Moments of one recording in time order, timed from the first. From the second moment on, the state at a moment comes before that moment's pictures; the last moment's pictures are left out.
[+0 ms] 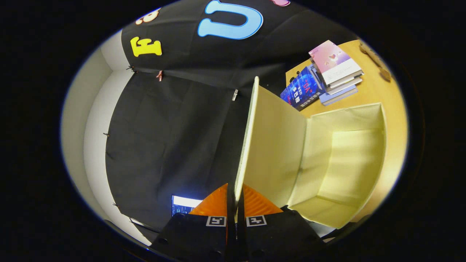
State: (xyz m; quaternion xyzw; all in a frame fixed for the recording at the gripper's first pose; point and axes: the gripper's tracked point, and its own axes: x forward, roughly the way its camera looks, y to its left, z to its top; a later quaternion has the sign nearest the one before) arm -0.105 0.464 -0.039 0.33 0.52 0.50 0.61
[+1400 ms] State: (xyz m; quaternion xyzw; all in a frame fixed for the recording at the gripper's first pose) arm -0.024 0.328 -0.106 0.04 0.37 0.36 0.85
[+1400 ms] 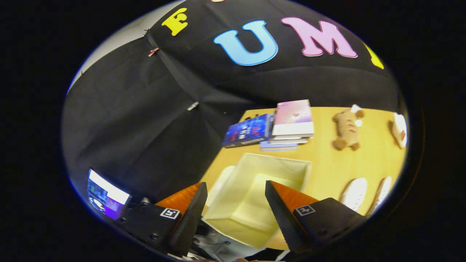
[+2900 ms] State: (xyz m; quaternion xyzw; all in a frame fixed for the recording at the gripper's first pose) arm 0.024 0.059 -0.363 -0.06 0.55 0.25 0.80
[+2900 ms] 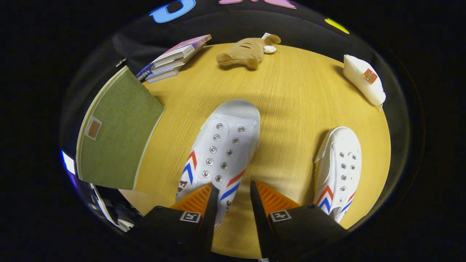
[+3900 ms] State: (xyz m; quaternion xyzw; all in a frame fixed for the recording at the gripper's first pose) arm 0.001 0.075 -0.247 0.08 0.49 0.11 0.86
